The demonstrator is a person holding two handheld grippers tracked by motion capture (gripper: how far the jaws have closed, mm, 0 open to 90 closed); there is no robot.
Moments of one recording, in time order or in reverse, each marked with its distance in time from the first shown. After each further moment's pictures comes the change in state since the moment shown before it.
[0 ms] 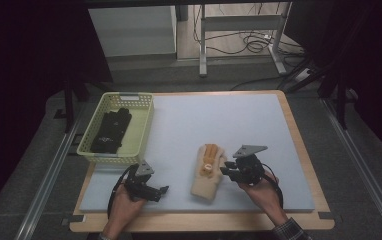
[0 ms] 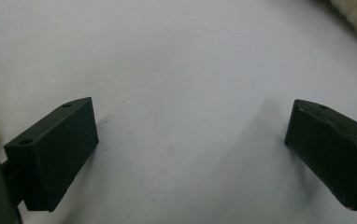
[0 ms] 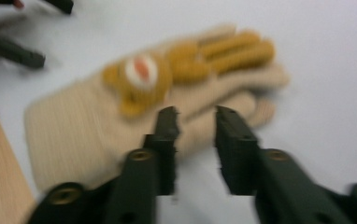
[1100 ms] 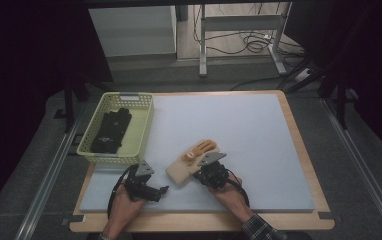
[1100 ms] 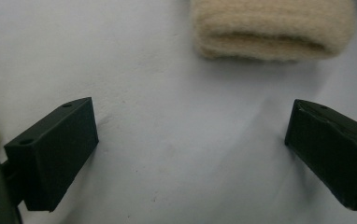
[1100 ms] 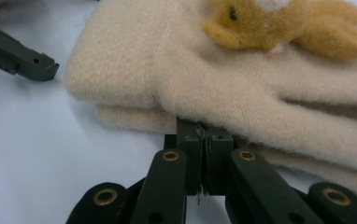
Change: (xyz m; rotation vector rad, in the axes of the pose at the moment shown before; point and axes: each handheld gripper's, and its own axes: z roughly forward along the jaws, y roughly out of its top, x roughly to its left) left arm 0.000 0.000 0.000 0.002 0.001 0.003; right arm 0.050 0.012 0.089 0.014 0.060 -0.103
